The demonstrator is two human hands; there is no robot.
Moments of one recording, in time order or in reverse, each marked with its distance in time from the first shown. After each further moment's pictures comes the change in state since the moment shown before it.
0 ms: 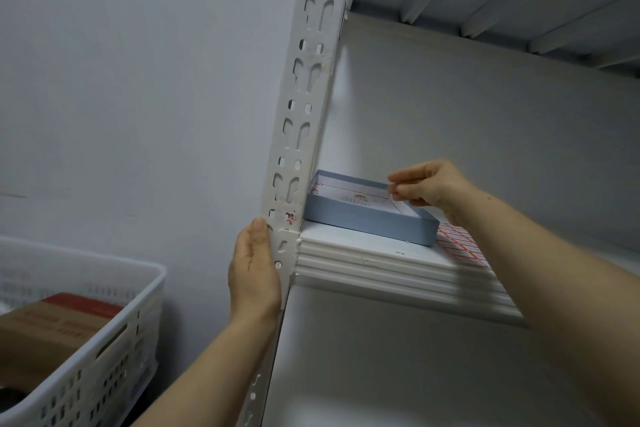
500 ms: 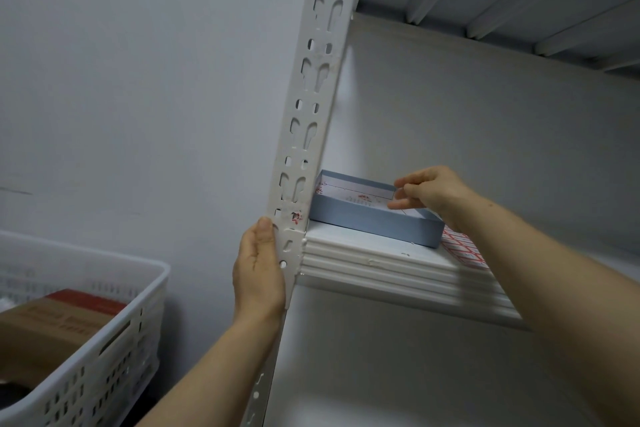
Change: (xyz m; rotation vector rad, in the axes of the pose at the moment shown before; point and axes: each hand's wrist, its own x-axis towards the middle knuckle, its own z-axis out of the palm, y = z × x) left_hand 0.000 0.000 -0.001 -0.037 -0.008 -0.001; right_hand -0.002 -0.002 0.010 -0.053 -0.011 0.080
